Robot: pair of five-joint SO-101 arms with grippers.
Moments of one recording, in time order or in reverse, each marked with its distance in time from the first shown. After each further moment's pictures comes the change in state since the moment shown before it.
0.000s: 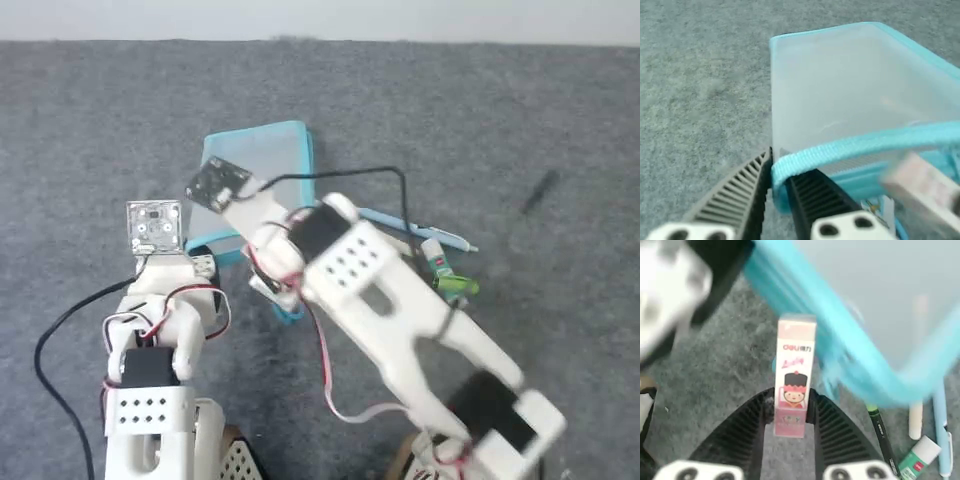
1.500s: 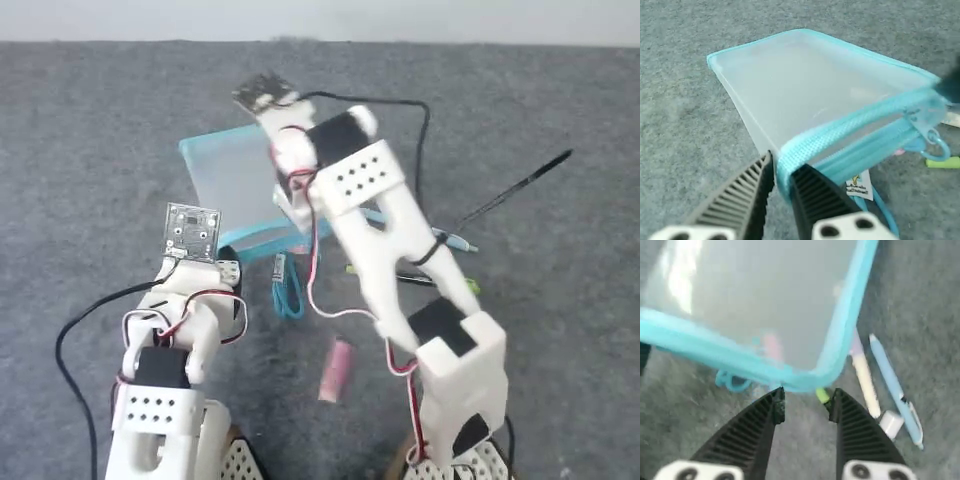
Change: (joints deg) left arm 5.7 -0.1 1.1 -1.1 -2.8; right arm 12.9 20.4 -32.1 16.8 -0.9
